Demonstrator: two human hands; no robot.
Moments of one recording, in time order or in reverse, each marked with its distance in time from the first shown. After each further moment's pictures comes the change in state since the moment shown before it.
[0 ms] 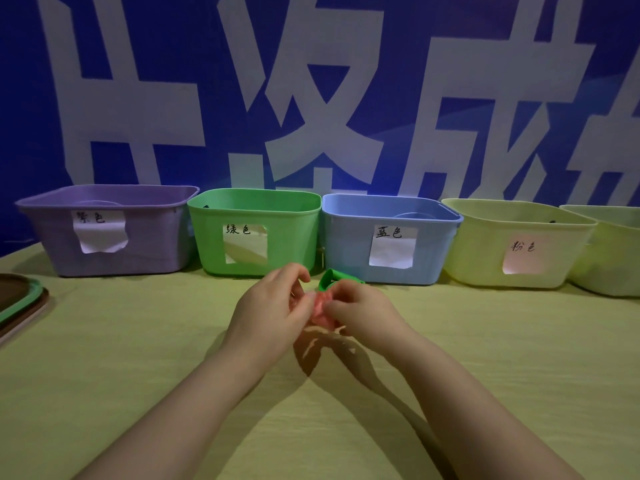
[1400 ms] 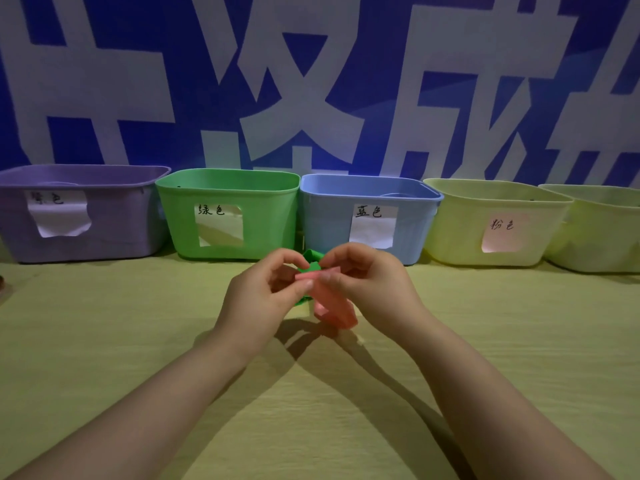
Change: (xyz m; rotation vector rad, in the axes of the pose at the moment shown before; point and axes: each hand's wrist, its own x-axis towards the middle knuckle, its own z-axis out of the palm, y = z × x) left_hand -0.008 0.016 0.014 -0.513 -0.058 -0.184; right_hand -0.026 0.002 -0.030 0.253 0.131 -0.170
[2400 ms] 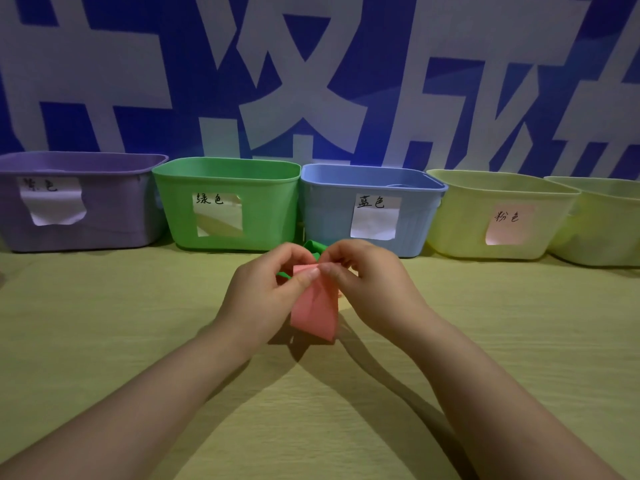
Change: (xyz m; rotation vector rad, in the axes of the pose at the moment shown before) left_hand 0.000 0.000 0.002 0.119 -0.031 0.087; right_hand -0.001 -0.002 0.004 -0.423 -0.015 -0.129
